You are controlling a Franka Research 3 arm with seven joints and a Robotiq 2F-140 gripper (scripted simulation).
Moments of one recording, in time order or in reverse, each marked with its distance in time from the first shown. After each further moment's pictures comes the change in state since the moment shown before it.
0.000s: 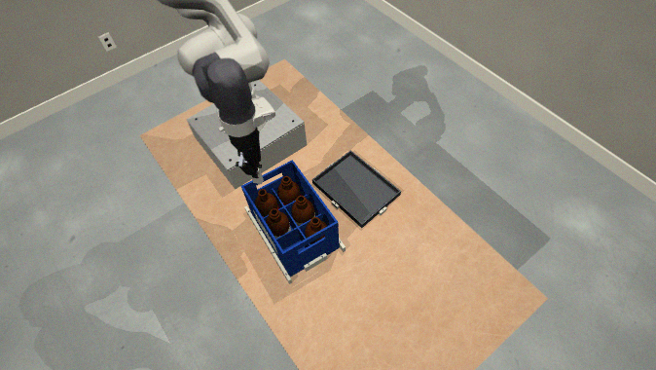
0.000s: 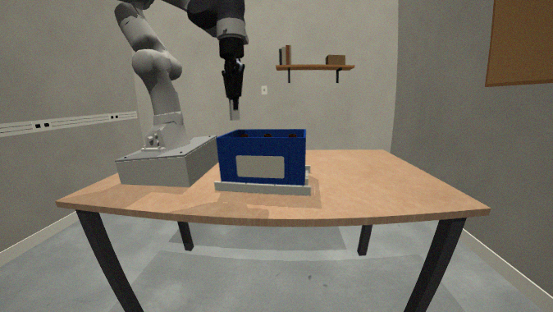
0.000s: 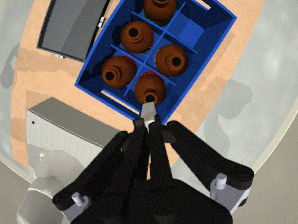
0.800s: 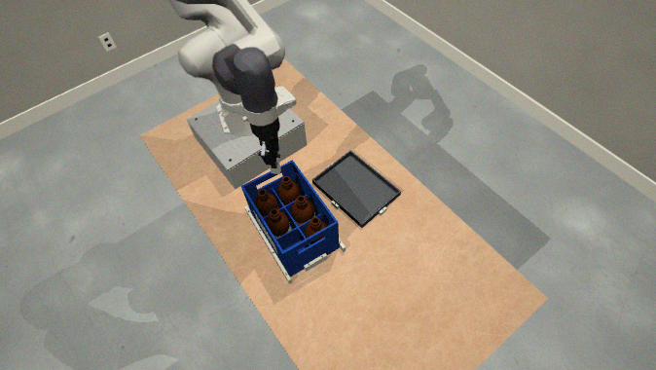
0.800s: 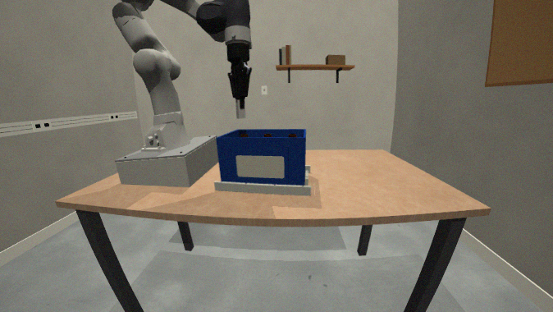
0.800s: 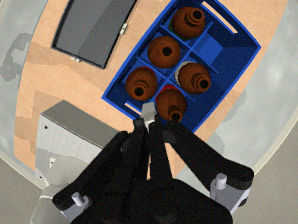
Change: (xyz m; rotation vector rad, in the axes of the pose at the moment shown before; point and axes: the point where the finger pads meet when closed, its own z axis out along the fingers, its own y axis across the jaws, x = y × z) arm 0.043 -0.044 -0.001 -0.001 -0.003 -0.069
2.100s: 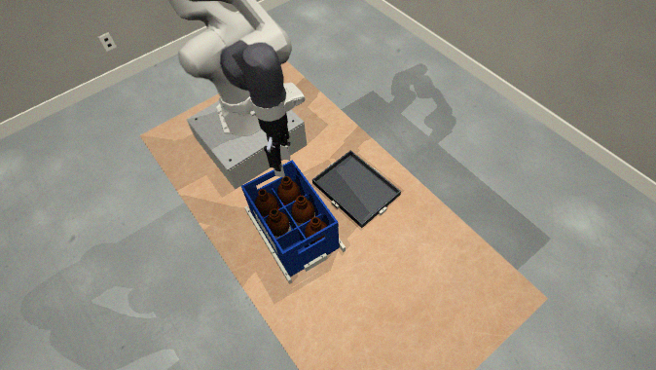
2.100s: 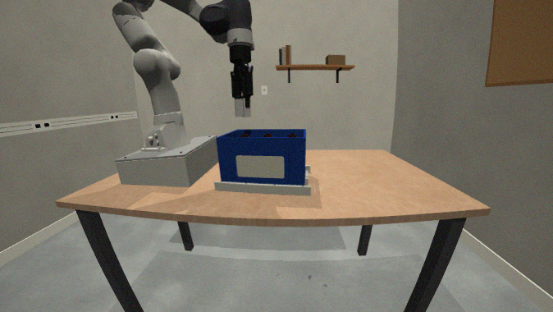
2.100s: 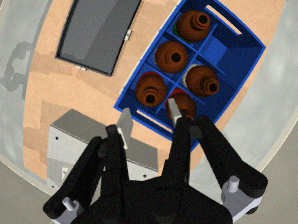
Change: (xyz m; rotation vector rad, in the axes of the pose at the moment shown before) arm 0.018 -0.017 -0.001 0.001 0.002 0.068
